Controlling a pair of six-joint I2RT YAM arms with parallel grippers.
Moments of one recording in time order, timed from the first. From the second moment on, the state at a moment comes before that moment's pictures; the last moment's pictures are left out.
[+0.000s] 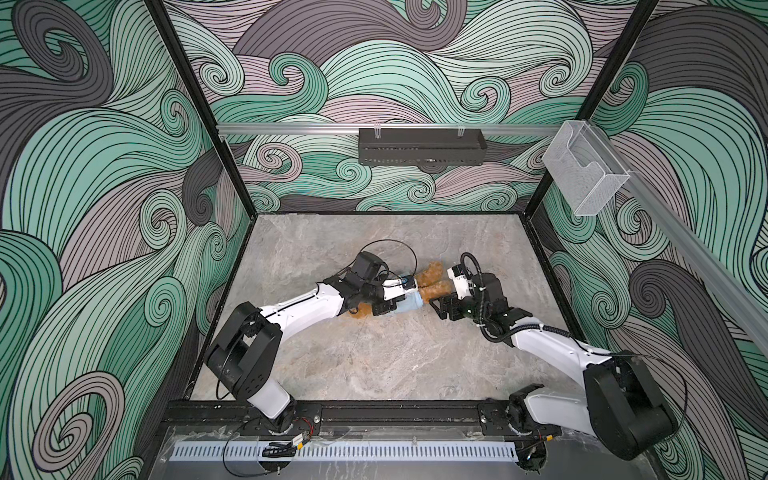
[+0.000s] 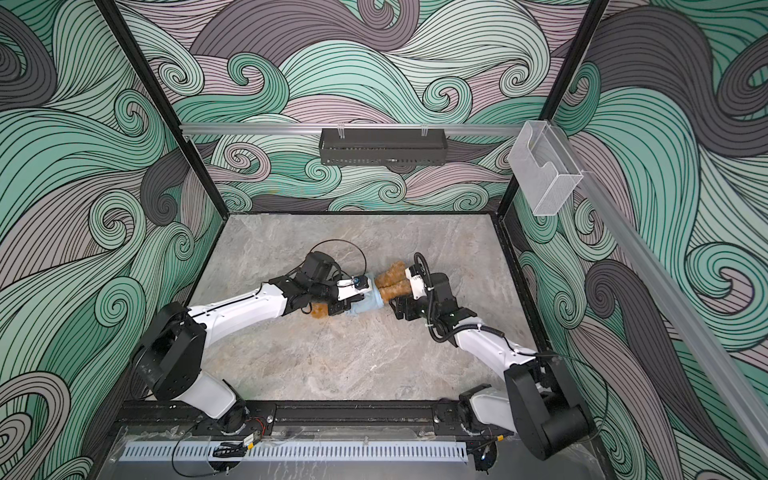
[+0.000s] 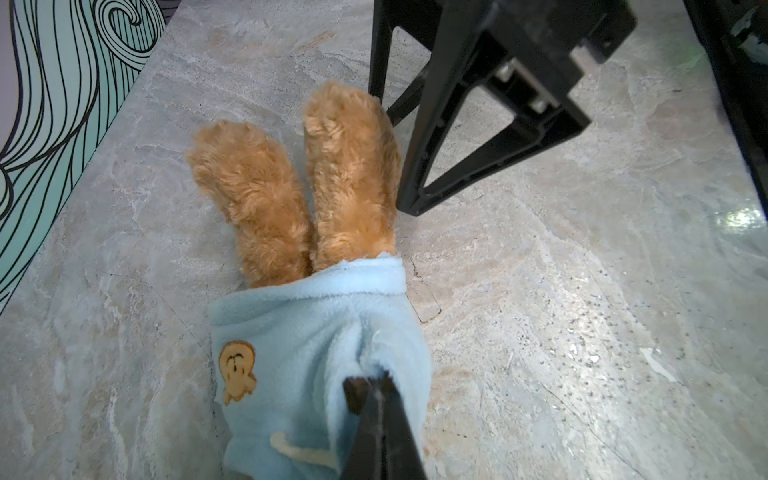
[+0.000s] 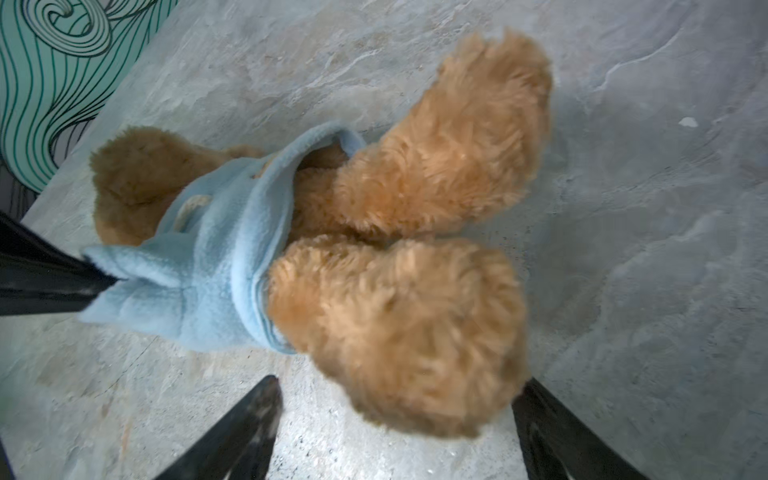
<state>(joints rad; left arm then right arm) -0.66 1.57 0.99 -0.20 0.43 0.67 0.39 1.26 0.54 0.03 -0.26 0.17</state>
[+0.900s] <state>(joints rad) -0.80 1.72 0.92 0.03 0.19 0.80 0.33 1.24 0.54 0.03 -0.28 0.22</state>
